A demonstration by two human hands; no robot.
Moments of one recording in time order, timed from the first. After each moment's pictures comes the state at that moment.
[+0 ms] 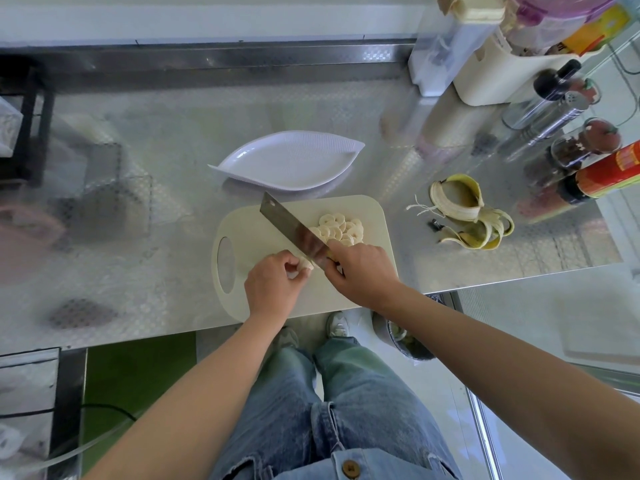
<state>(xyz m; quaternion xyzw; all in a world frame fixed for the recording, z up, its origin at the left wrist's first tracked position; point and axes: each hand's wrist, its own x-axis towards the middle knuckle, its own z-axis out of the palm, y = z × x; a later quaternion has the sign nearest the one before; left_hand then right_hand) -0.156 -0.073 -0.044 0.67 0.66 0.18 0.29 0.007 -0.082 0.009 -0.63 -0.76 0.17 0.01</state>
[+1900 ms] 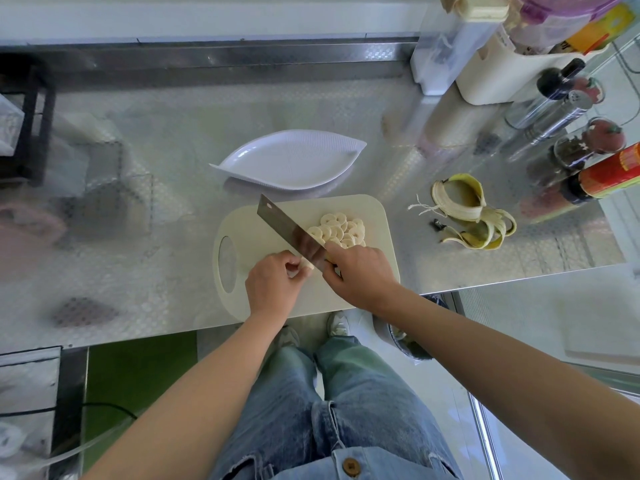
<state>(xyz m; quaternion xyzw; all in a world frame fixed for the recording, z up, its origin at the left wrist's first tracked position) -0.156 -0.072 -0.043 0.66 0.67 0.18 0.30 0.001 -0.083 0.012 -0.63 -0.76 0.17 0.02</state>
